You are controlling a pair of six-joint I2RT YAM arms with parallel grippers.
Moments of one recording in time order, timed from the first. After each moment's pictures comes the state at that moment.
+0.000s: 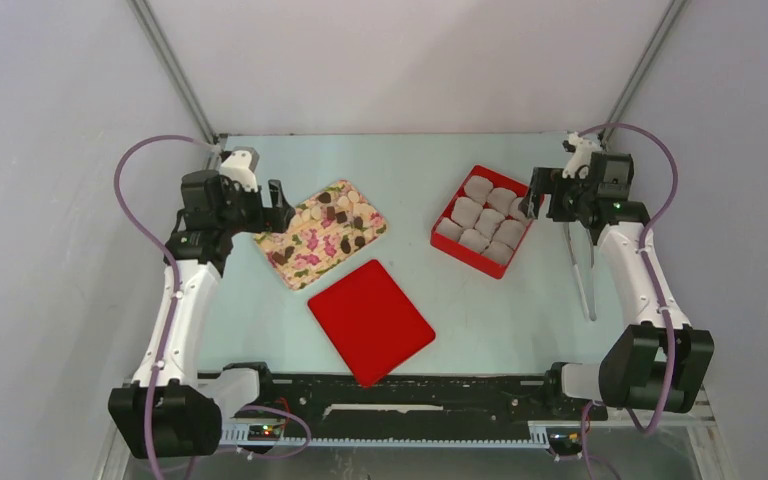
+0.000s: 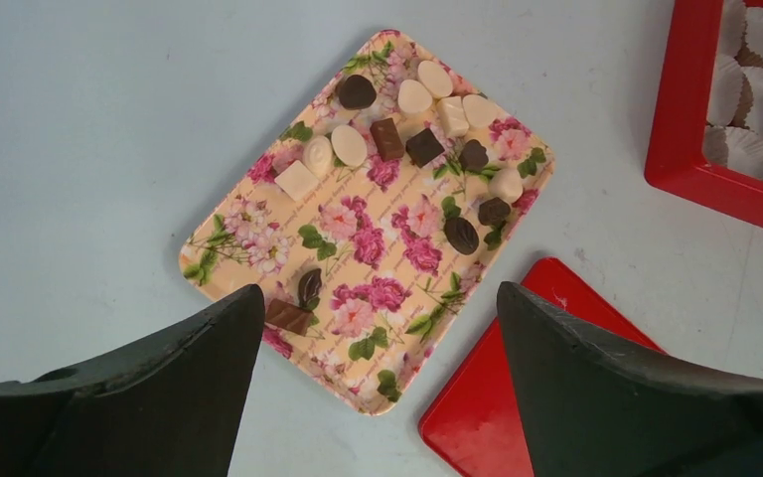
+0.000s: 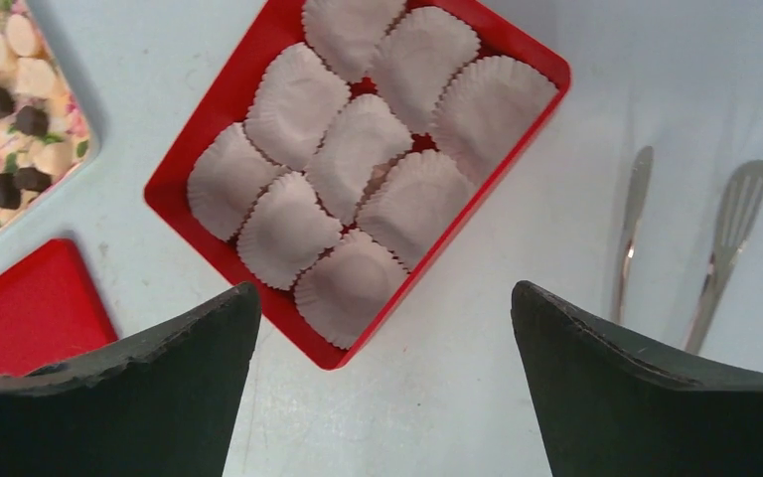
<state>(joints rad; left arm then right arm) 0.05 1.08 1.03 -0.48 0.33 0.03 -0.10 1.32 1.12 -0.50 -0.35 0.04</state>
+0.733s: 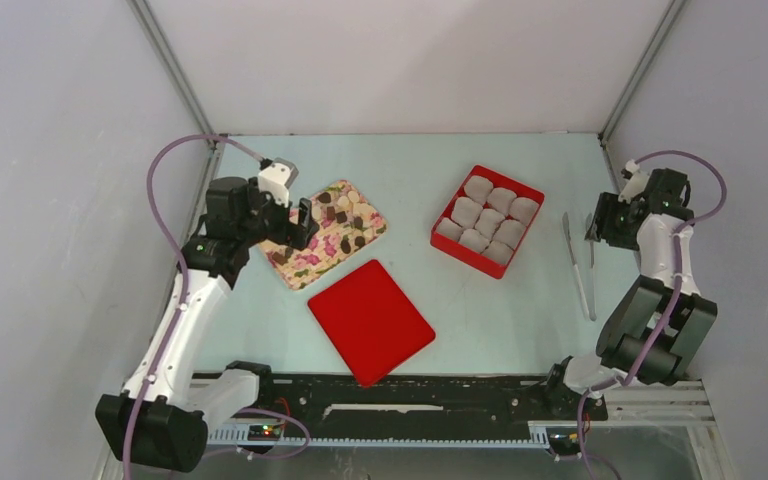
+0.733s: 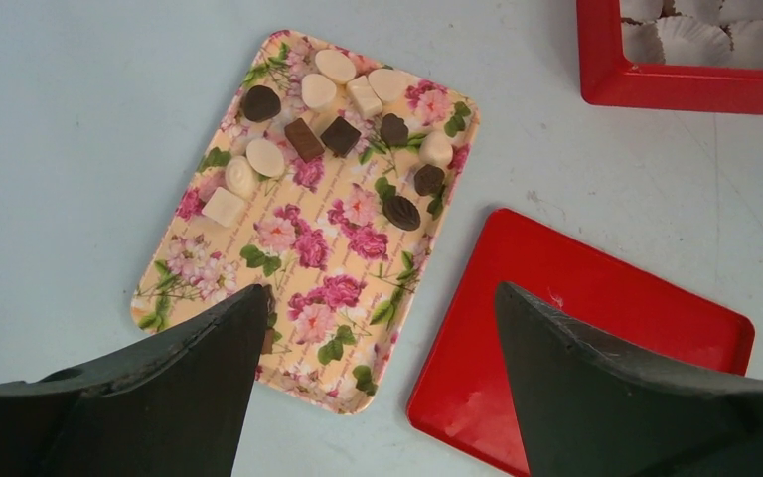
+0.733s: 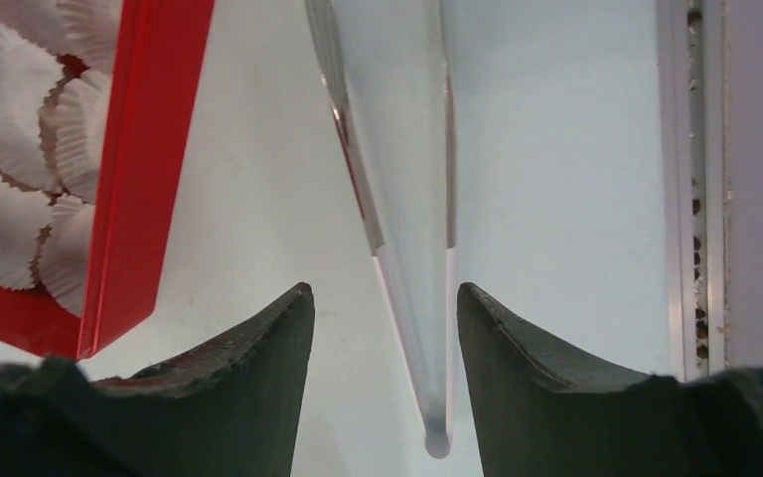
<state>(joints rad) -0.13 1.02 1.00 -0.50 0.34 0.16 -0.45 1.48 1.15 -0.66 -0.27 -0.13</state>
